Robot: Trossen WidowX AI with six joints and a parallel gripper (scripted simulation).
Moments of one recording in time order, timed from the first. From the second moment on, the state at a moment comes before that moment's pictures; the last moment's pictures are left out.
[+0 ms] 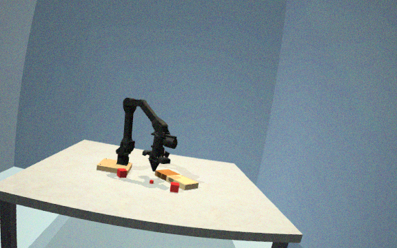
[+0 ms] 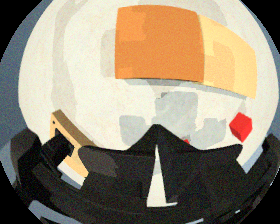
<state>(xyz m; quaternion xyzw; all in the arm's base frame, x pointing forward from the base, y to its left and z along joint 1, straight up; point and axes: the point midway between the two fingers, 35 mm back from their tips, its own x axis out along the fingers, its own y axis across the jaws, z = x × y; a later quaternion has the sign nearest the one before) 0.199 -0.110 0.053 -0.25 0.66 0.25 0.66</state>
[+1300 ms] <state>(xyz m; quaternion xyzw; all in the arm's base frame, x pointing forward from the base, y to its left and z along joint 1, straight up) 0.229 -0.020 0.070 0.14 0.68 -0.13 0.70</state>
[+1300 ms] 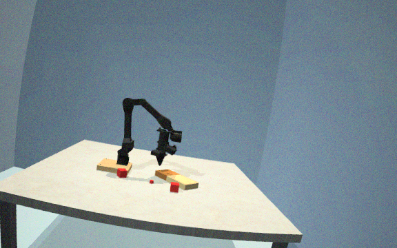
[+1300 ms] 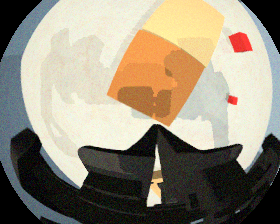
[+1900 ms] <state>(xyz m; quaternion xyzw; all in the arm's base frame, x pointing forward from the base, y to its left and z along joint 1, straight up) 0.229 0.019 0.070 0.29 0.64 -0.28 0.65</state>
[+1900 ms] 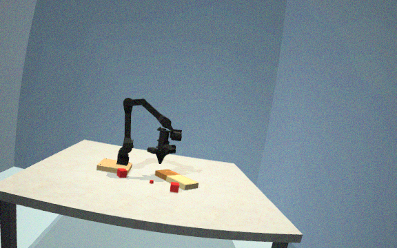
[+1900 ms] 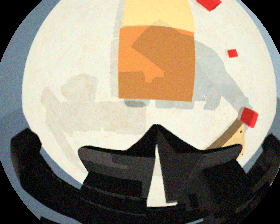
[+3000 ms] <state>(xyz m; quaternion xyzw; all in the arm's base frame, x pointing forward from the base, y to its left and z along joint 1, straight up) 0.241 0.006 0.017 0.30 0.64 -0.29 0.65</state>
